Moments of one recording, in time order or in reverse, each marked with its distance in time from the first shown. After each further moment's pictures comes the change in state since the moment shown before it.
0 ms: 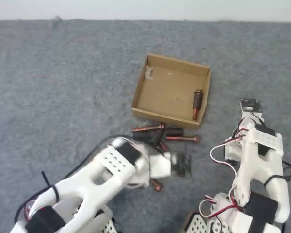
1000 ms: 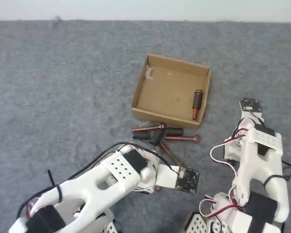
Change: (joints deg) left arm 5.1 0.0 0.7 -6.0 -6.5; right arm 0.0 0.0 0.0 -0.3 0.0
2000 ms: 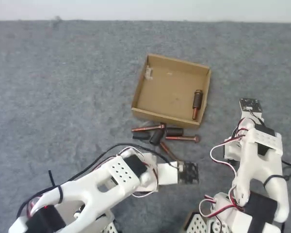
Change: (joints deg) left arm 0.6 0.0 4.1 -5.0 16.4; right arm 0.0 0.0 0.0 0.0 0.0
